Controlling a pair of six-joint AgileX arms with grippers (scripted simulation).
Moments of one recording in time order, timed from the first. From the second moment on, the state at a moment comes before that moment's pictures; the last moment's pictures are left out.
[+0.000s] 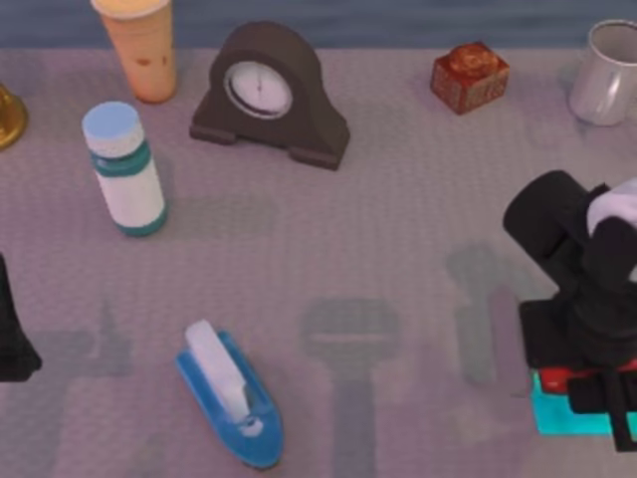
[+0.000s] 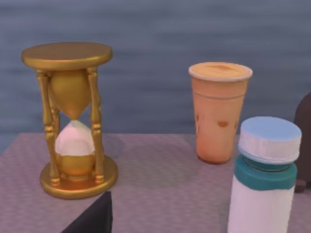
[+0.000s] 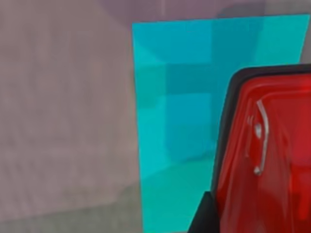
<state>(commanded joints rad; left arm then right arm) 0.00 0.00 0.00 0.00 0.00 0.00 0.50 1.69 0.90 -0.81 0.24 -1.03</state>
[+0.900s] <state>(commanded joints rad) 0.00 0.00 0.00 0.00 0.00 0.00 0.49 1.71 0.85 -0.74 0.24 -1.04</state>
